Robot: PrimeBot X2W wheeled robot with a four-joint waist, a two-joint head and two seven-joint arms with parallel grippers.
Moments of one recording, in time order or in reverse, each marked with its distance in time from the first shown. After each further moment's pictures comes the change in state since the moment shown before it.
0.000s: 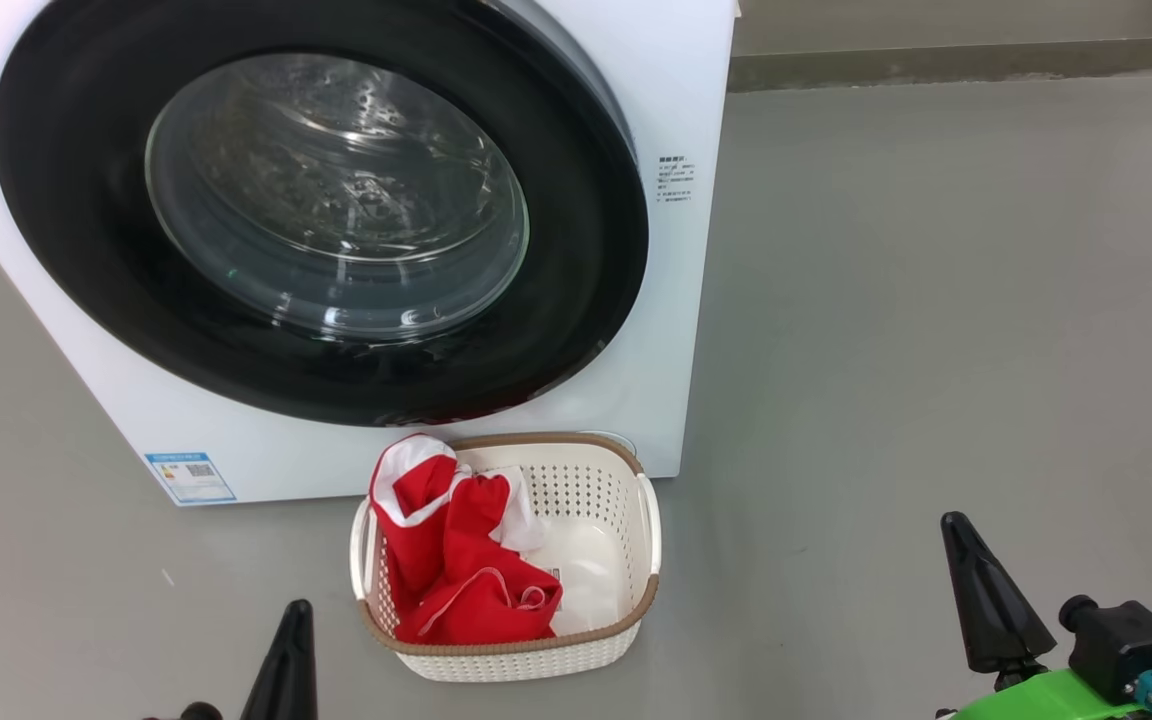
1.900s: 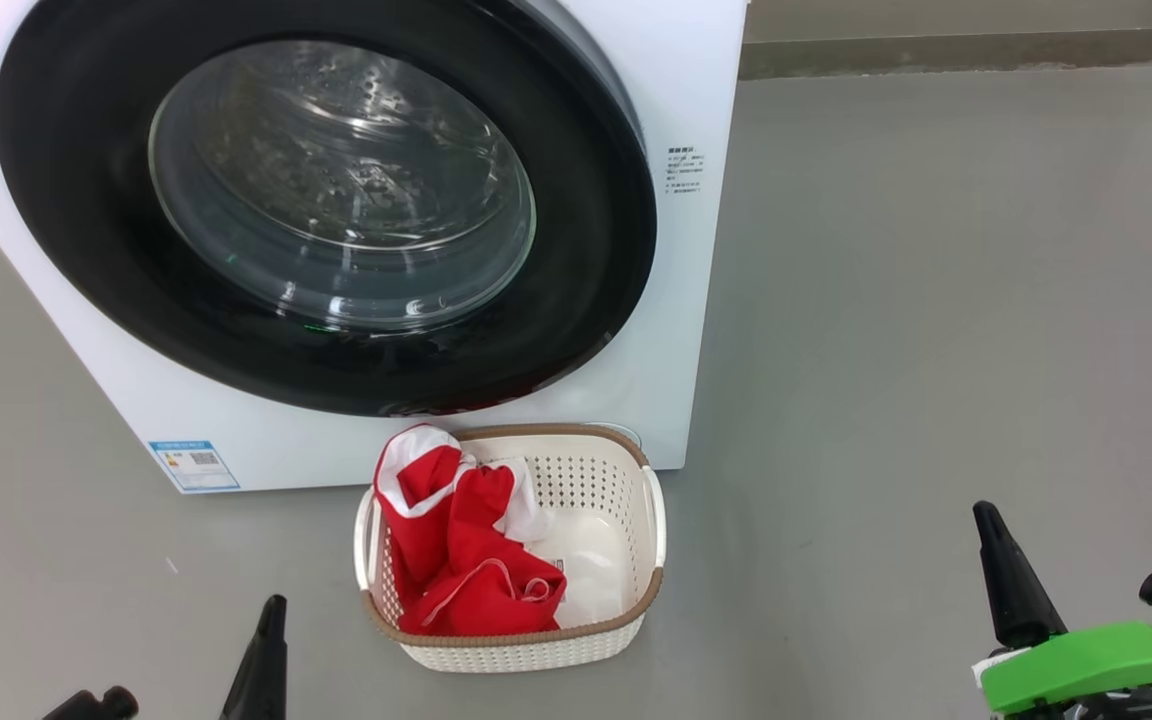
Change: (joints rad) left arm -0.064 0.000 0.068 0.076 -0.626 -0.062 0.162; right arm -0.052 -0.016 -0.017 0.060 0.684 0.000 0.154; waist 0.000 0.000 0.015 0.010
